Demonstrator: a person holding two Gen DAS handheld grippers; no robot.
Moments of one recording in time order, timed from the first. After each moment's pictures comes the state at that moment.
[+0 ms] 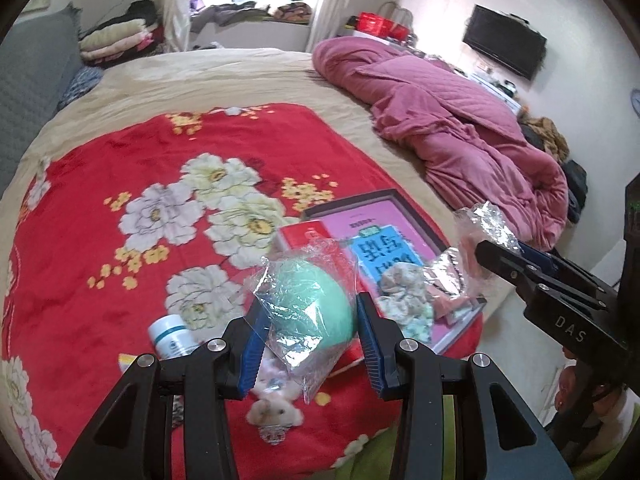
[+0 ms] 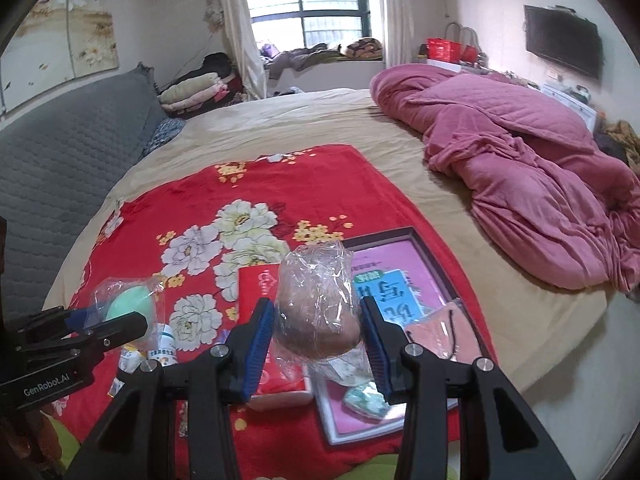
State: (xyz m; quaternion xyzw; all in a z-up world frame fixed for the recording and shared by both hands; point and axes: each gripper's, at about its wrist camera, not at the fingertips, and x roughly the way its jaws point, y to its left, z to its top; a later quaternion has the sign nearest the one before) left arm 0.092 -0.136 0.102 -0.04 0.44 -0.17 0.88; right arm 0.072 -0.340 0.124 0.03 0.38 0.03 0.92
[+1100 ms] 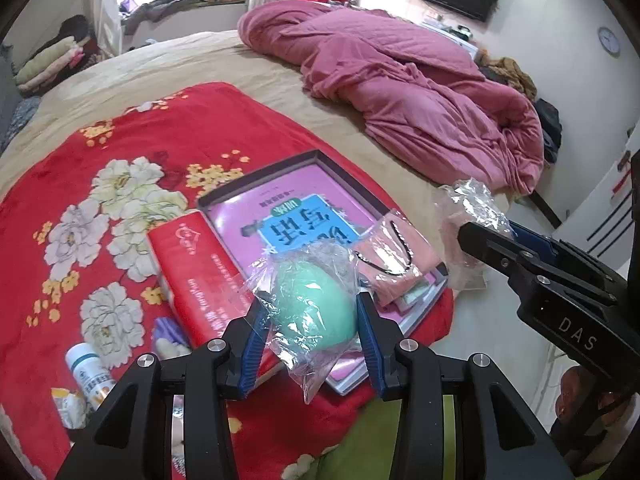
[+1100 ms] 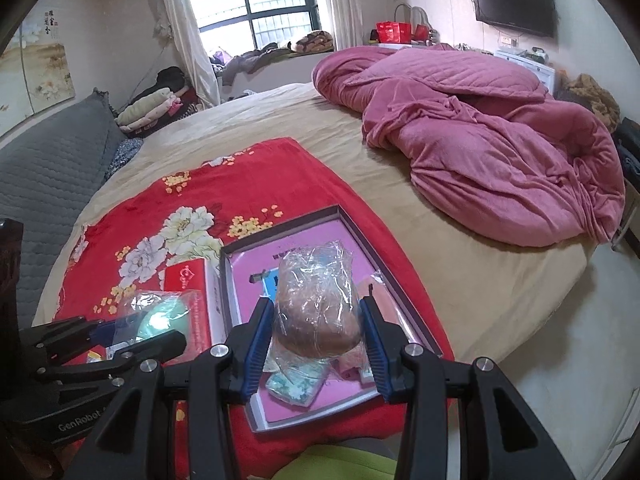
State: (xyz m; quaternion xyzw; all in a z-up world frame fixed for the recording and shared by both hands) left arm 0.108 -0.267 0.067 0.03 0.47 -0.24 0.85; right arm 0.058 -0.433 0.096 0.08 0.39 -0.03 0.92
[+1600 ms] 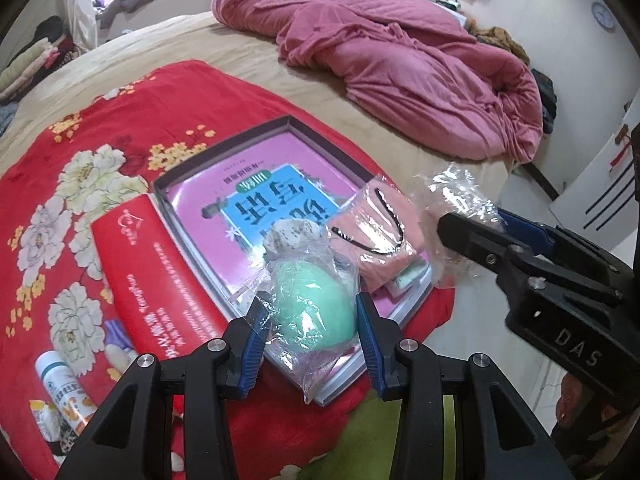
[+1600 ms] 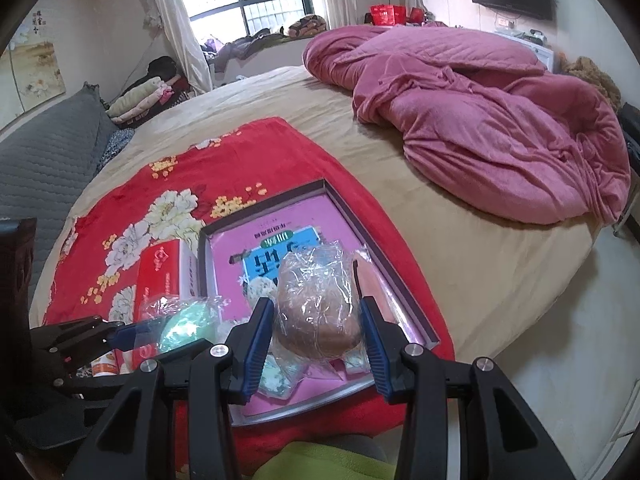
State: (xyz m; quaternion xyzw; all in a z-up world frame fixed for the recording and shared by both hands) left arm 0.118 -0.309 0.025 0.06 0.50 -0.26 0.82; right arm 0.068 -0.452 0.058 0.09 0.42 -0.03 0.90
